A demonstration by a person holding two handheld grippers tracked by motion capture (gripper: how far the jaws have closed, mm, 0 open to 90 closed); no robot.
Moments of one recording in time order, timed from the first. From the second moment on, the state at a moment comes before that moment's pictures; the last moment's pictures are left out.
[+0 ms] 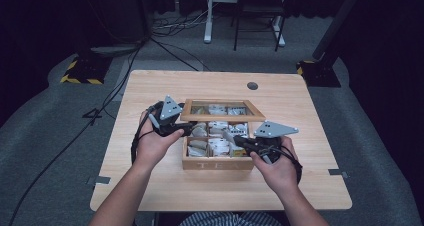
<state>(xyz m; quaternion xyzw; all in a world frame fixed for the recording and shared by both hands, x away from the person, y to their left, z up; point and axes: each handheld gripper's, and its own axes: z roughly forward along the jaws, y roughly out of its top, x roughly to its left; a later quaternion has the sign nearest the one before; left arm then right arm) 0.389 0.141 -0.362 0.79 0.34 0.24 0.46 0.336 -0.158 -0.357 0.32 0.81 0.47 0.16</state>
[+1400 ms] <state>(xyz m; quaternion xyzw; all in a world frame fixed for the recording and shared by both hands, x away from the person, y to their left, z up) 0.388 0.138 -0.361 0.79 0.33 0.25 0.46 0.345 -0.271 -0.364 0.44 0.74 0.45 0.21</state>
